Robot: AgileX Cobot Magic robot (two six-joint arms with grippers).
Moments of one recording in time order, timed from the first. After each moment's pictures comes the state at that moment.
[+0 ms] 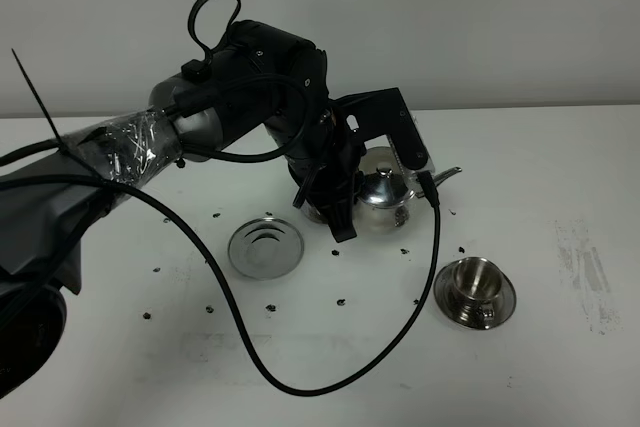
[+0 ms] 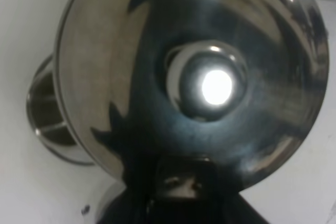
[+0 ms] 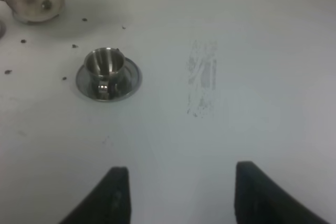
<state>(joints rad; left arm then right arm) -0.62 2.22 -1.97 -0.07 0.94 0.78 0.03 -0.01 -0.52 -0.01 1.11 -0.08</state>
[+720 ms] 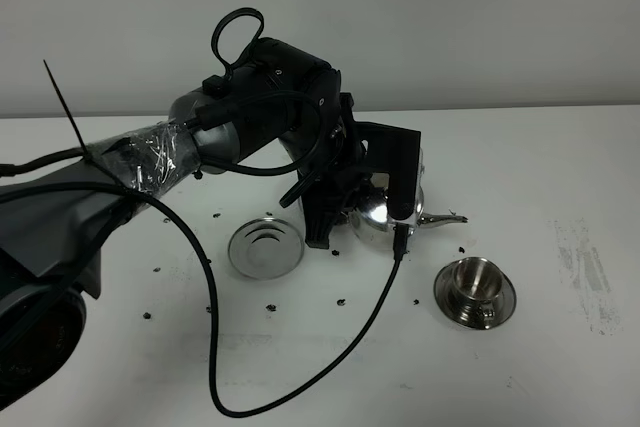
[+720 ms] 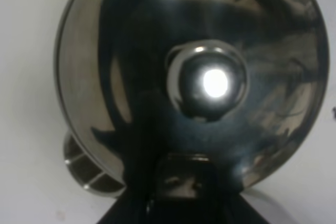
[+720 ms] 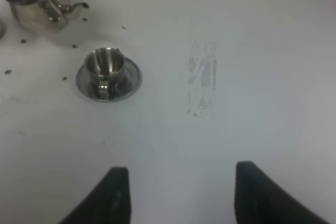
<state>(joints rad) -0.63 2.26 -1.97 0.00 0.88 1.18 0.03 -0.01 -0.52 -0.01 1.11 -0.08</state>
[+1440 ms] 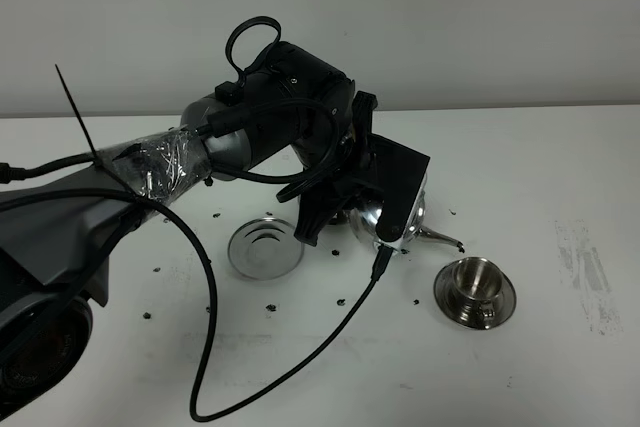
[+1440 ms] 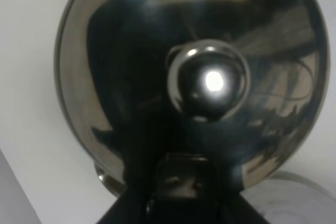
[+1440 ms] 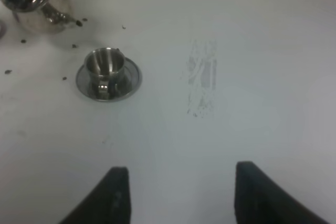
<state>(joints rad) -0.66 2.26 -1.97 0.06 0.86 1.36 0.03 -0.01 -0.52 -0.01 1.11 -0.08</state>
